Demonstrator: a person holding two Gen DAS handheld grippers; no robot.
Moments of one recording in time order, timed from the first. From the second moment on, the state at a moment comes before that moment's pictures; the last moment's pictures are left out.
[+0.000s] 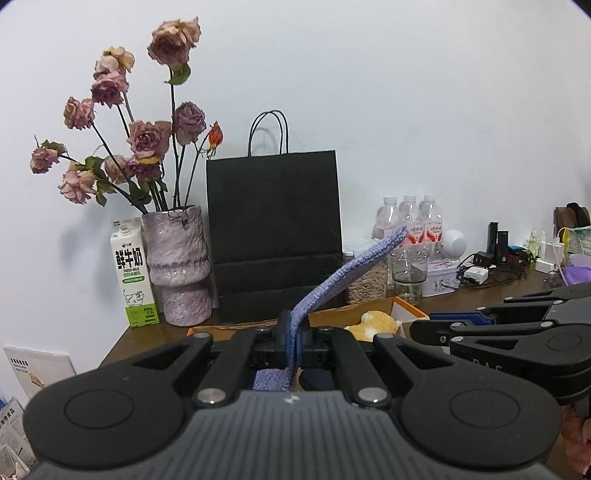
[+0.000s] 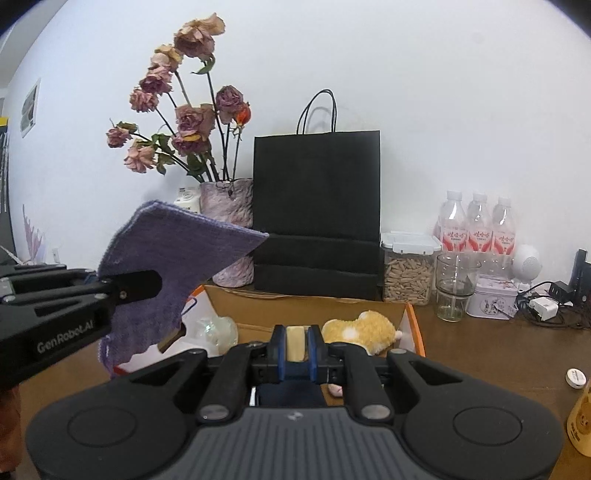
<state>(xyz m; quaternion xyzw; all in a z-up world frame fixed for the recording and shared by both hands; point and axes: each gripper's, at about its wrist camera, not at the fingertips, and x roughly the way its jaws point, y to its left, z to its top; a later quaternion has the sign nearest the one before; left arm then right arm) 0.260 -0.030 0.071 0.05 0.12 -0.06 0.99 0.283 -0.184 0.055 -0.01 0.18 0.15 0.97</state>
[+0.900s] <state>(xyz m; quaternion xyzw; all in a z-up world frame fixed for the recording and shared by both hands) 0.347 -0.034 -0.002 0.11 0.20 -0.03 0.97 0.359 -0.183 -0.002 -0.03 0.25 0.14 0.96</state>
